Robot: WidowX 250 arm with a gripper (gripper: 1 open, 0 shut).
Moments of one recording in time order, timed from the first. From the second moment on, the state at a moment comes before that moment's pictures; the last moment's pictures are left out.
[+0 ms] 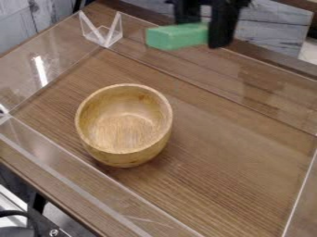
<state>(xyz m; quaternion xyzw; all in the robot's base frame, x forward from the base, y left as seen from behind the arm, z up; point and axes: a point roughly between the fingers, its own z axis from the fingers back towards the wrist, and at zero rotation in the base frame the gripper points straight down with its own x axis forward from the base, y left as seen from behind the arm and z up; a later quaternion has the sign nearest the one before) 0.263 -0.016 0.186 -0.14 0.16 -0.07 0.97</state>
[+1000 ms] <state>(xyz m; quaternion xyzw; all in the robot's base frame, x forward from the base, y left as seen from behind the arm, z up) 0.221 -0.084 0.129 -0.10 0.12 -0.16 0.97</state>
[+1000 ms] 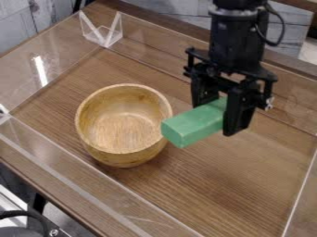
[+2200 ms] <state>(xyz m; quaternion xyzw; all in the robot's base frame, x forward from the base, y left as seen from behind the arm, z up) 0.230 -0.089 0.070 -0.08 0.07 -0.13 0.99</state>
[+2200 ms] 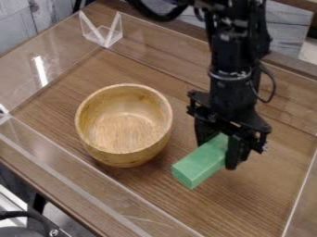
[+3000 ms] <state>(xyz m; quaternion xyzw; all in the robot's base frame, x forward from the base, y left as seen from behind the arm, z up) 0.237 -0.085 0.056 -0.09 0.06 -0.13 0.99</state>
